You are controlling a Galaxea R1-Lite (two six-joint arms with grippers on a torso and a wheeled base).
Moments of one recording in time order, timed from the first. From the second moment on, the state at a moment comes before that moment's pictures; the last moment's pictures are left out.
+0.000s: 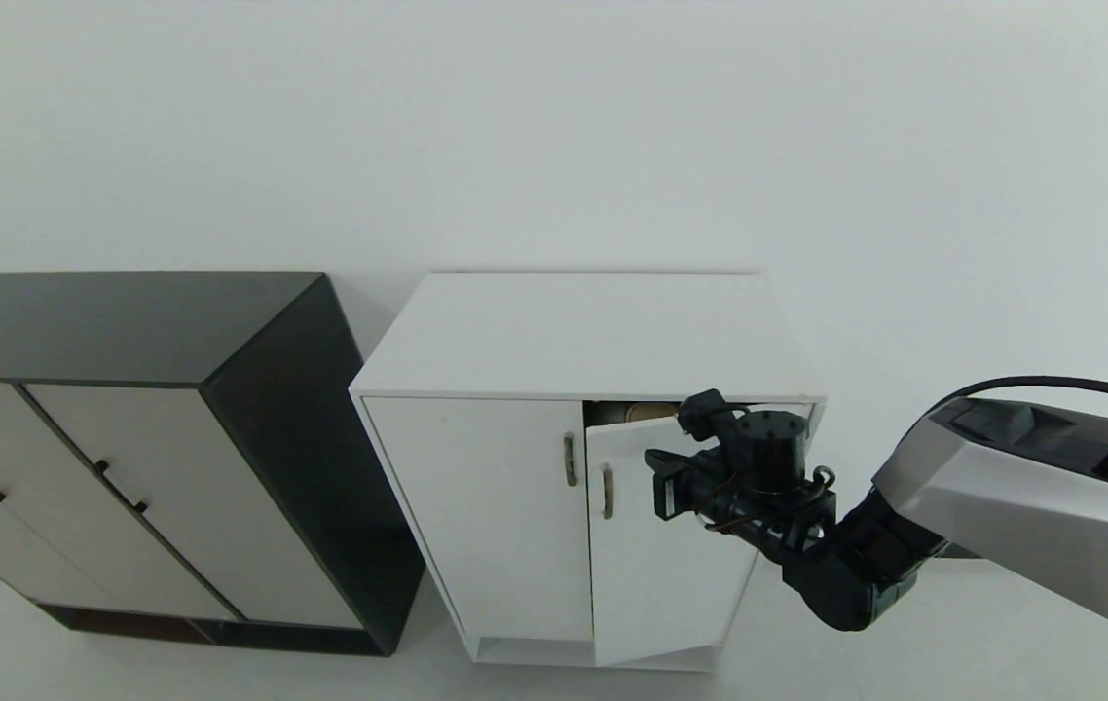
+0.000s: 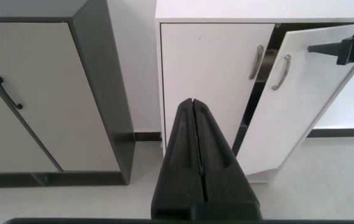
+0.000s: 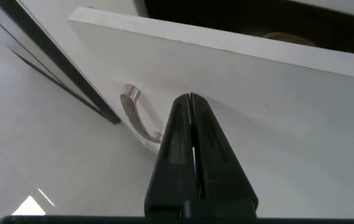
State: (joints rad) left arm 0.00 0.00 0.00 0.00 -0.03 0.00; right arm 0.57 2.33 -1.04 -1.11 0.02 0.07
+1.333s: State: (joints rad) left arm 0.00 0.00 0.00 0.00 -0.02 0.00; right arm 0.54 2.40 -1.20 -1.04 0.02 0.07
